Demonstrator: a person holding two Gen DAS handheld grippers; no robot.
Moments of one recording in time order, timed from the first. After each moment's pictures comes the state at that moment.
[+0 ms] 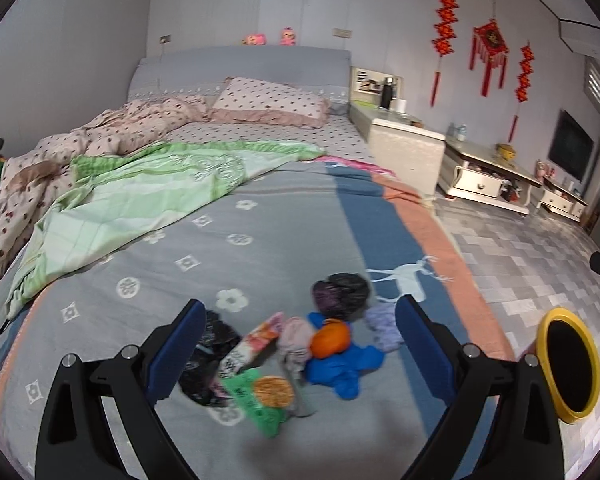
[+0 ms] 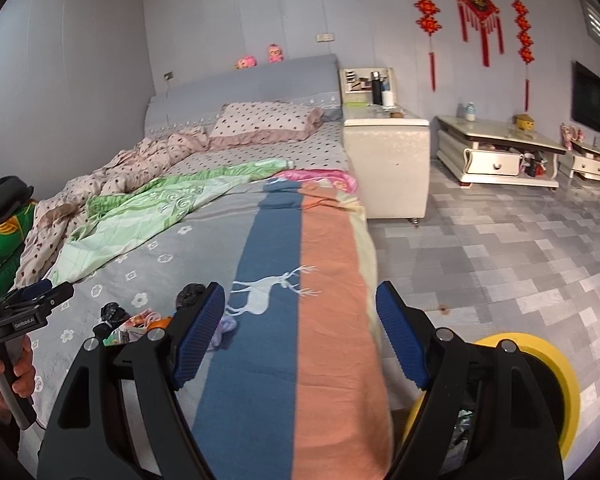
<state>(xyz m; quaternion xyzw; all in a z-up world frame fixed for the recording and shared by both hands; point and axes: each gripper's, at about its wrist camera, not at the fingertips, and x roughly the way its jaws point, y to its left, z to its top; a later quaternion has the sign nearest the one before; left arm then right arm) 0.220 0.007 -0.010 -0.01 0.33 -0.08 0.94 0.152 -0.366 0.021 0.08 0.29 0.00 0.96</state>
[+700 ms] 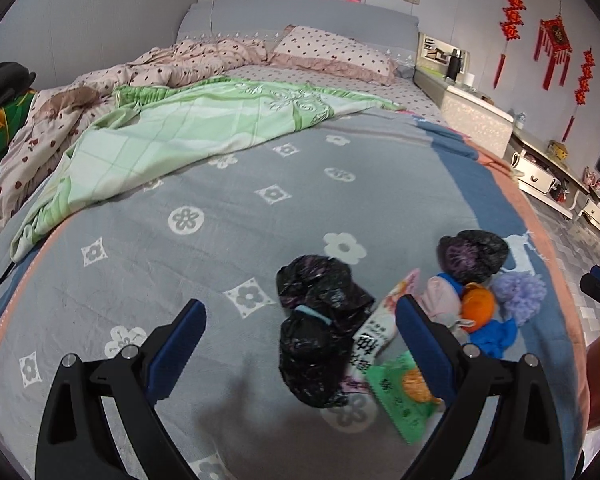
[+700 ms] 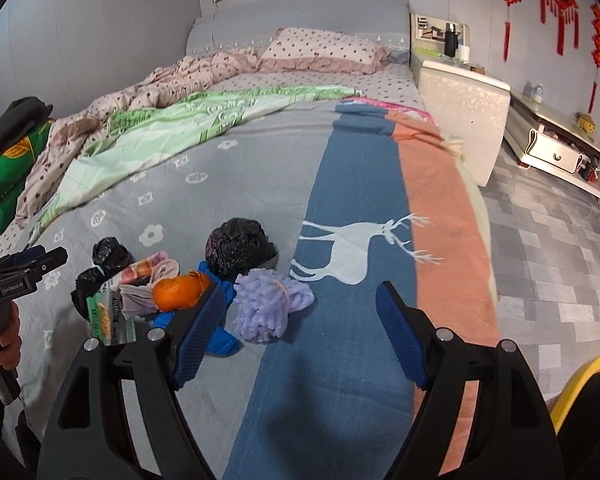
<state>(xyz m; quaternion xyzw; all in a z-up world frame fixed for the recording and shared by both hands) 0.276 0.104 -0.111 -0.04 0.41 0.00 0.91 0.281 -0.248 -0.099 0.02 0.39 0.08 0.92</state>
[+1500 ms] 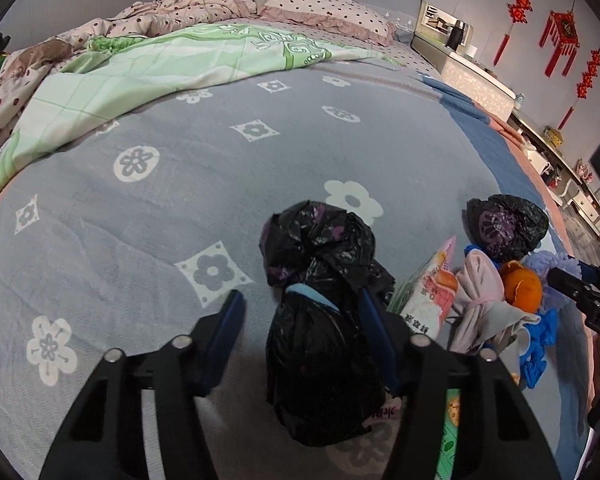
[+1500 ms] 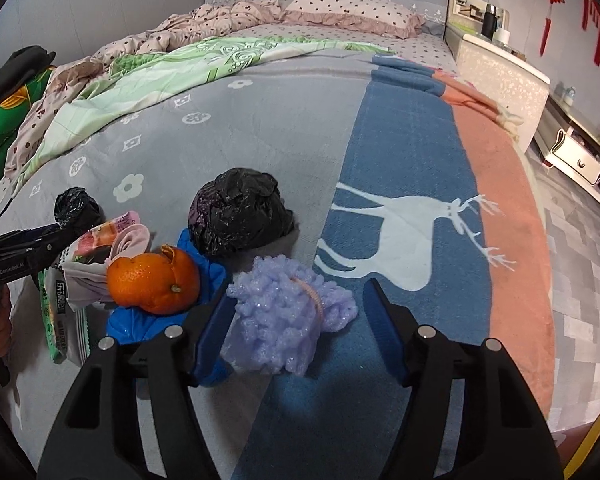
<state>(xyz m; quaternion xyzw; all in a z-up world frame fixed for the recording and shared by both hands) 0.318 0.101 -0.178 -0.07 0.47 -0.04 0.88 0.340 -0.213 -0.168 -0.03 0.46 0.11 0.88</state>
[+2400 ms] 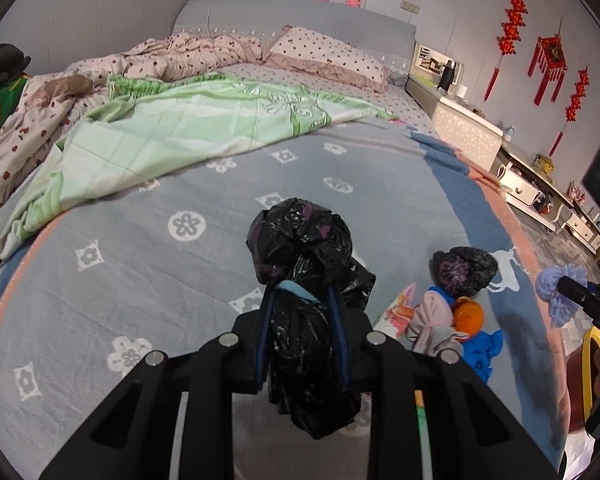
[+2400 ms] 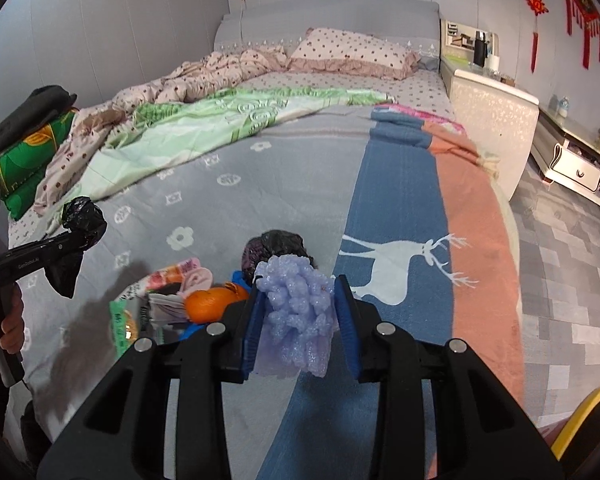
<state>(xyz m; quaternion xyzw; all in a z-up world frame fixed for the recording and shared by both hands) 0.276 0.125 -0.089 -0.08 0.40 -0.03 0.91 0.281 -0.230 -0.078 0.01 0.38 0.13 0.92</state>
